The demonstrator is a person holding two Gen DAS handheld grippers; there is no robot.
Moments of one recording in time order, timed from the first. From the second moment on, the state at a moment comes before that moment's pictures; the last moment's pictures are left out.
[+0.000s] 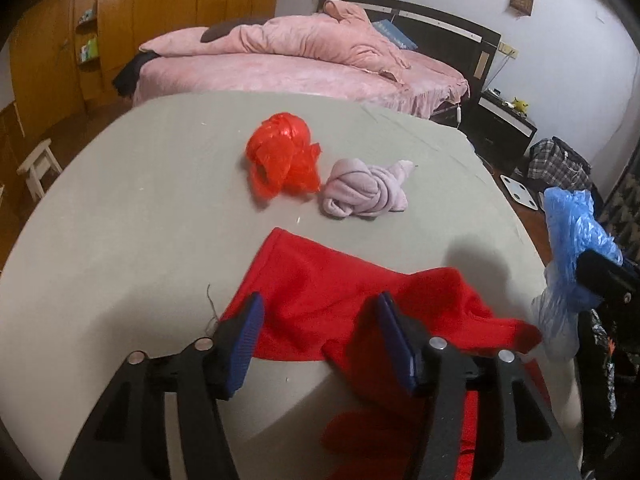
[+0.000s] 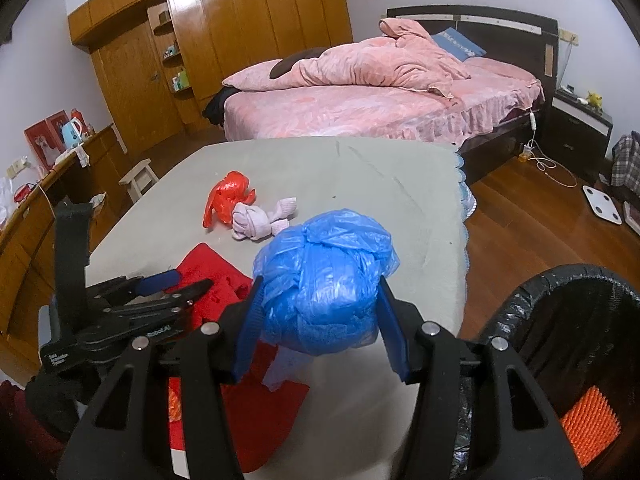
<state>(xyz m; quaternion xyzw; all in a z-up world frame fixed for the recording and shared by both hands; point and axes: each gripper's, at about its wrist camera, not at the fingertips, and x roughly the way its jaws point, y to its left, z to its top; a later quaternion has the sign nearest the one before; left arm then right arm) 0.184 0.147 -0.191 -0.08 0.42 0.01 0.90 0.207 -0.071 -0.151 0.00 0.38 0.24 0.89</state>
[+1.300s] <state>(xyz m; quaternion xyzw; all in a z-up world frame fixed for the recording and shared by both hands) 0.118 0.077 -0.027 -0.10 0.24 -0.09 0.96 0.145 -0.134 -0.046 0.01 0.27 0.23 0.93</state>
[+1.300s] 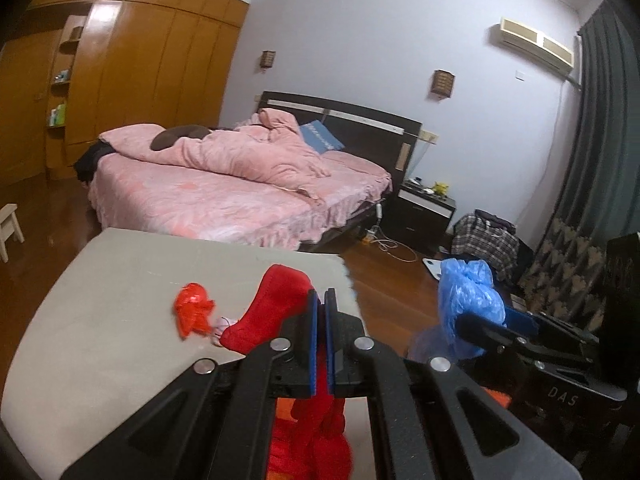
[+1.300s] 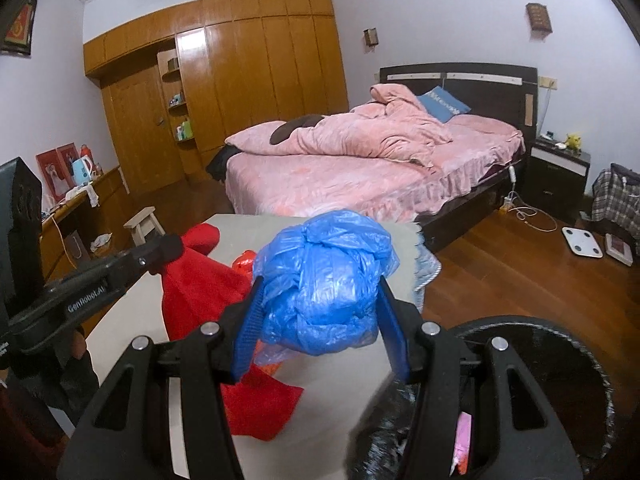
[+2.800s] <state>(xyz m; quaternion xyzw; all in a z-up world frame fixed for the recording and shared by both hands) 0.126 -0.098 -0.068 -0.01 0.29 -0.22 0.93 0.086 -0.320 -0.098 0.03 0.28 0.00 0.96</state>
